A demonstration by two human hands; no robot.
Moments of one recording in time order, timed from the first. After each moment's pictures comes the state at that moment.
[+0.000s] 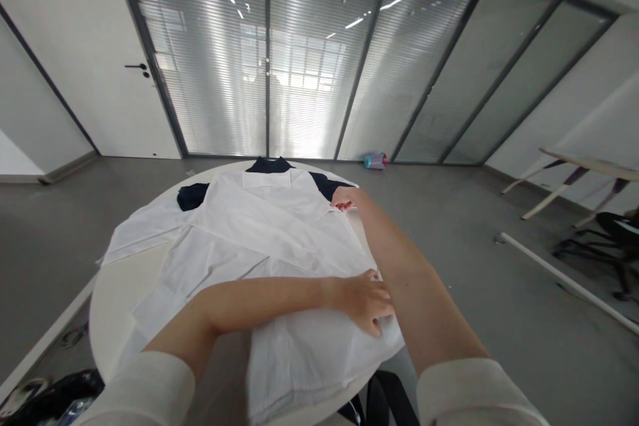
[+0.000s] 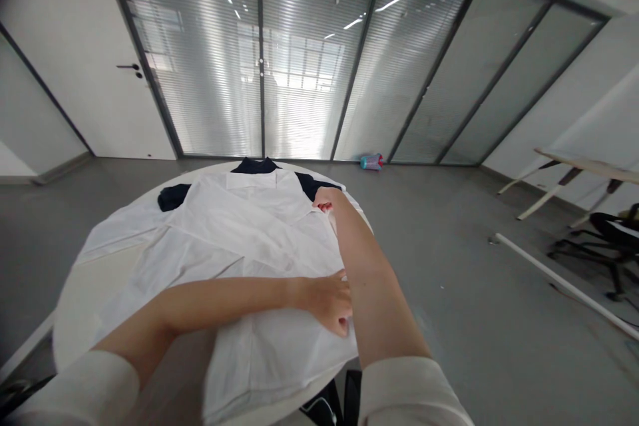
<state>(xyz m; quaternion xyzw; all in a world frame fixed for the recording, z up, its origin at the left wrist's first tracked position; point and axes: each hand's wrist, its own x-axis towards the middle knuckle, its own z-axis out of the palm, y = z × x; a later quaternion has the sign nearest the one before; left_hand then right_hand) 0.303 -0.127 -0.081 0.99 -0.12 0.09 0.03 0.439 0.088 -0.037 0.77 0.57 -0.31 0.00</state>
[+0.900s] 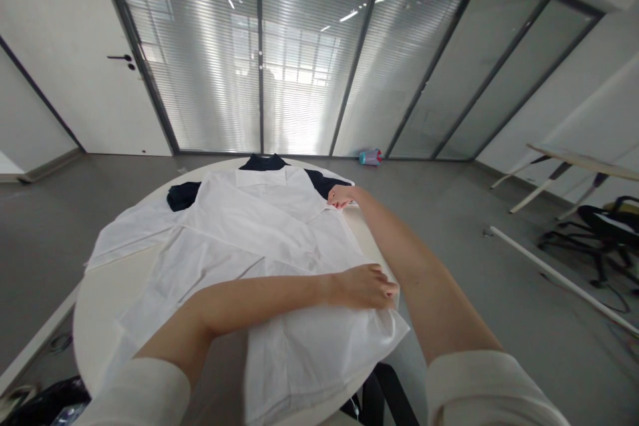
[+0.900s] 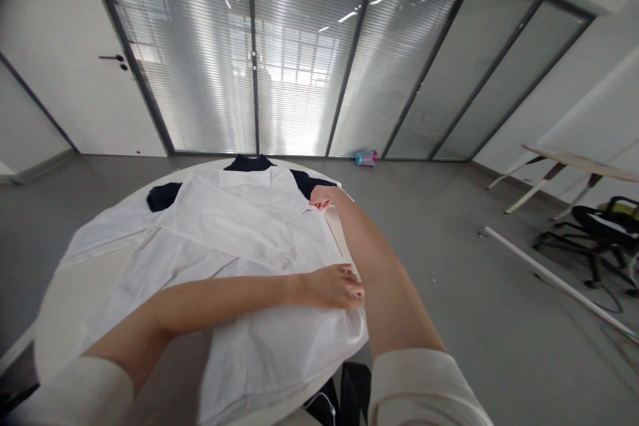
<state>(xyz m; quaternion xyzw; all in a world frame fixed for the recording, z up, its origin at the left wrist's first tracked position) 0.308 -0.111 -0.081 0.96 -0.18 0.18 -0.09 0.449 0.084 -0.036 0.72 0.61 -0.34 0.02</state>
